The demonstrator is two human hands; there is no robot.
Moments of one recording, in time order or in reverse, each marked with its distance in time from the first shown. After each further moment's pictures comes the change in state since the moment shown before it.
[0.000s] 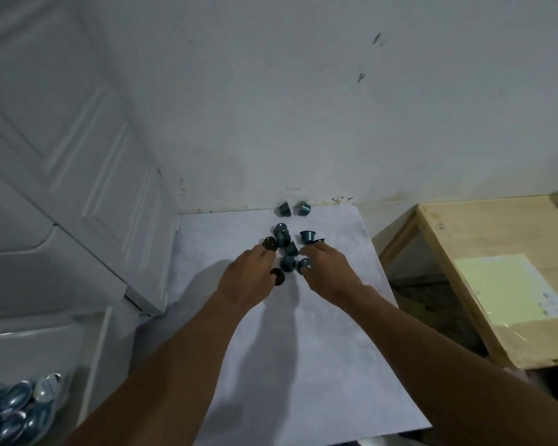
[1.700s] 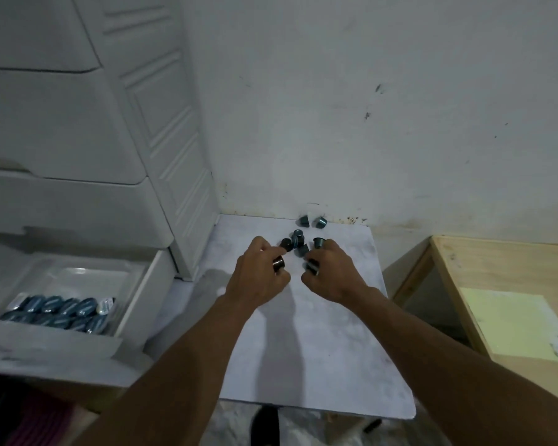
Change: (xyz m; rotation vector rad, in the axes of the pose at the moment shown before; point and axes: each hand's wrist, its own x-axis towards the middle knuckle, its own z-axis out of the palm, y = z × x) left_hand -0.098 0.074 -0.035 -0.240 0.401 -0.180; right_hand -0.073 -0.003 -0.031 0.088 0.098 -0.240
